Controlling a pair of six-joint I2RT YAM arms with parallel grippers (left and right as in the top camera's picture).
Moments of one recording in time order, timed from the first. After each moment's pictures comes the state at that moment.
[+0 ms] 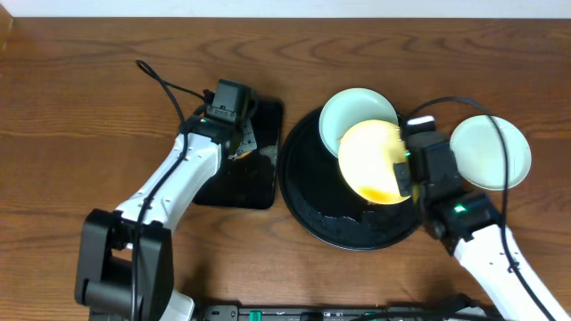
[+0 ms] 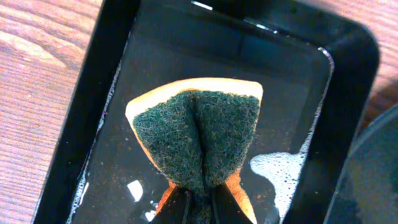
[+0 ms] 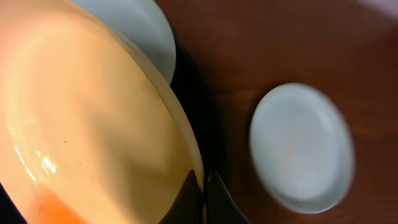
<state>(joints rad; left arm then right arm) -0.29 1.68 1.13 -0.60 -0.13 -0.51 0.40 1.13 0.79 -0.53 0.44 -0.03</state>
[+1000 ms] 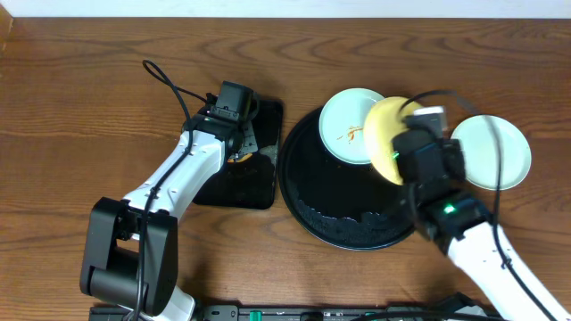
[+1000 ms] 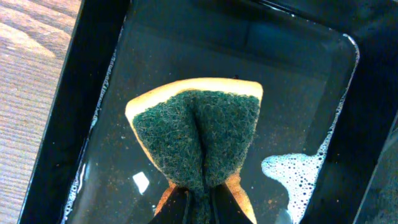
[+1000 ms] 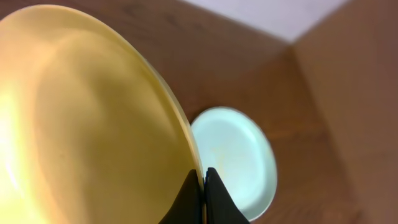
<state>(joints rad) -0.29 1.72 1.13 -0.60 -0.13 -0.51 0.40 1.16 0.79 -0.40 0.74 0.03</state>
